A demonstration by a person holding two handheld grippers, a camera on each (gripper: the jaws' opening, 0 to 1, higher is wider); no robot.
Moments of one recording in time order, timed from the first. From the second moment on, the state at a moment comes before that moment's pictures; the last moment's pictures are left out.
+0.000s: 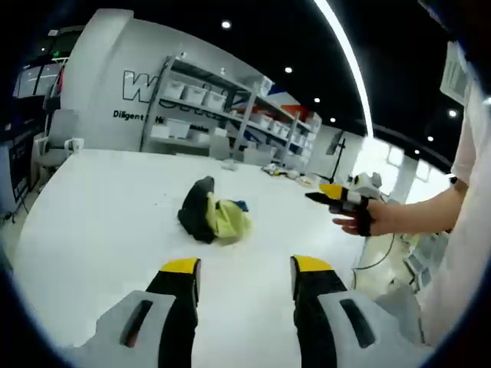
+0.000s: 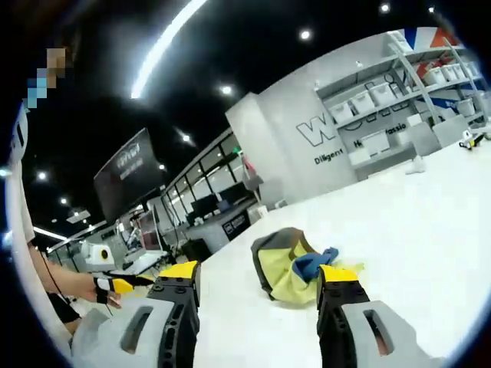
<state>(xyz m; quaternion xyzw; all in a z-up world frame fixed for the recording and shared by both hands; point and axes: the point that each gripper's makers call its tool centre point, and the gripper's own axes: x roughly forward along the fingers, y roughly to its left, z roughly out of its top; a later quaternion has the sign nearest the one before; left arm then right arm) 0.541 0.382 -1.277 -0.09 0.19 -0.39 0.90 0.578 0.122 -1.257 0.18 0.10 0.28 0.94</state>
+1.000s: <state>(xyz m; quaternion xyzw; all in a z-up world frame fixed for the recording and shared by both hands) 0.567 0.359 -1.232 0.00 0.15 -0.38 0.91 0.530 0.130 -1.176 0.07 0.09 0.28 0.95</state>
